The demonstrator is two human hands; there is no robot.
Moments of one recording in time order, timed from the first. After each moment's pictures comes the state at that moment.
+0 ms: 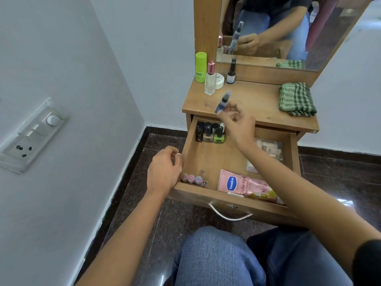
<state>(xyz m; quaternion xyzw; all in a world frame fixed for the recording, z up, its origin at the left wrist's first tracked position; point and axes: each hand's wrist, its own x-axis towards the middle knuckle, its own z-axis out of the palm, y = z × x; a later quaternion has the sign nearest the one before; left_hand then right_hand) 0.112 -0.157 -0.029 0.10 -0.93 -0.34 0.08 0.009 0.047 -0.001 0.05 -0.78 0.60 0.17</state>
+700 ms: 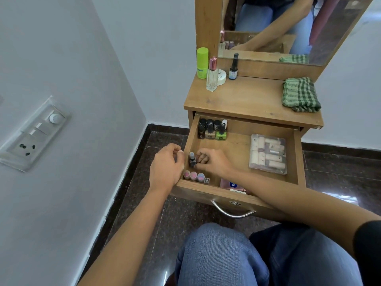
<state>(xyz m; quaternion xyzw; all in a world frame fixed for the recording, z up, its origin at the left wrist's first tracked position) 0.112 -0.157 -0.028 0.09 -0.93 -0.34 0.08 0.058 0.011 -0.077 0.18 -0.86 0.45 -0.14</state>
